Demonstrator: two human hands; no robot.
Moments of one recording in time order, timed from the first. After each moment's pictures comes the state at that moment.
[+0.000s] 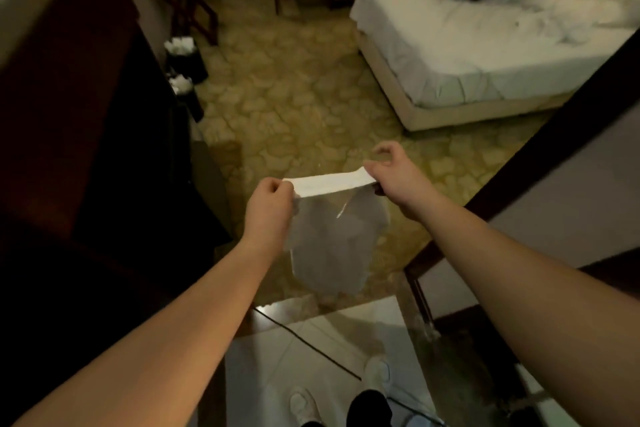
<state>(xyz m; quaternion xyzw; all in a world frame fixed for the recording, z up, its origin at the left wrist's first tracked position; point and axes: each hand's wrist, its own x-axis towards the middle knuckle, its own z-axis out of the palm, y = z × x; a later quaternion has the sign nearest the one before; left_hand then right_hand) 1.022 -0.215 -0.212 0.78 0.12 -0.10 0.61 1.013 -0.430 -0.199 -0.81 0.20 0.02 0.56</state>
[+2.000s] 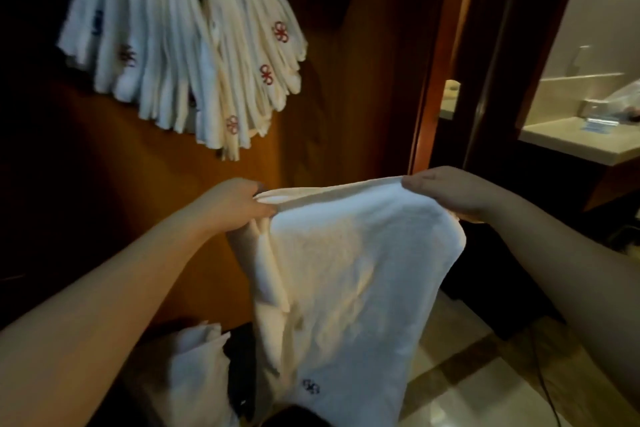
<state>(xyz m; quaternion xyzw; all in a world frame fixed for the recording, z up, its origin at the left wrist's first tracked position) -0.153 0.172 0.083 0.87 0.45 0.13 0.15 0.169 0.000 0.096 -0.72 -0.56 0.24 0.32</state>
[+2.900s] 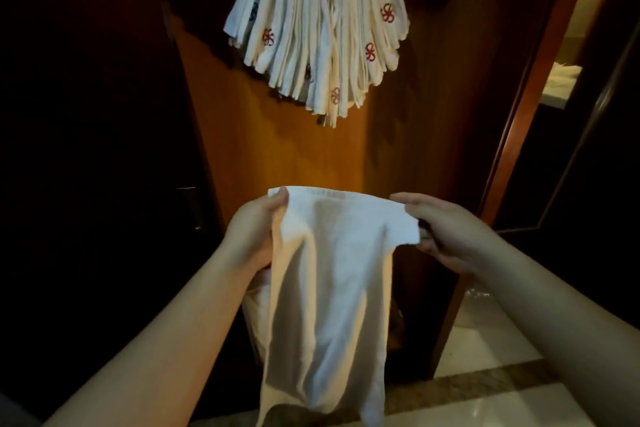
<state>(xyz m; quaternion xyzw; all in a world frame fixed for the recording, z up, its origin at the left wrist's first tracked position) -0.294 0.016 0.028 0.45 0.41 0.48 0.63 -0.022 -0.057 0.035 -0.54 -0.43 0.51 0.50</state>
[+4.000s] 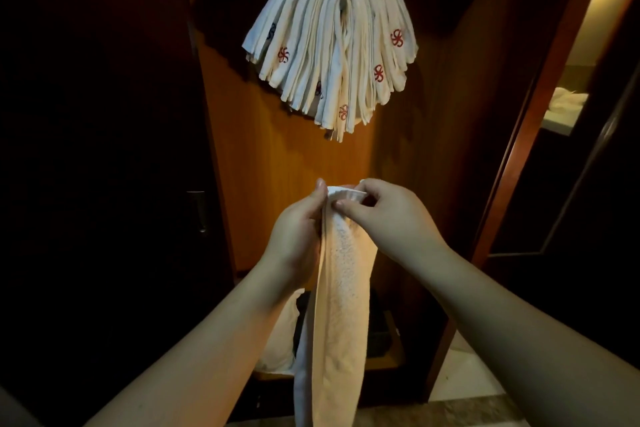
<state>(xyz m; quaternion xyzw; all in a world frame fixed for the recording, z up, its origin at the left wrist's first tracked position) -0.252 -0.045 0.057 0.52 0.27 0.49 0.64 -0.105 -0.070 0.083 -0.59 -0.69 0.09 0.40</state>
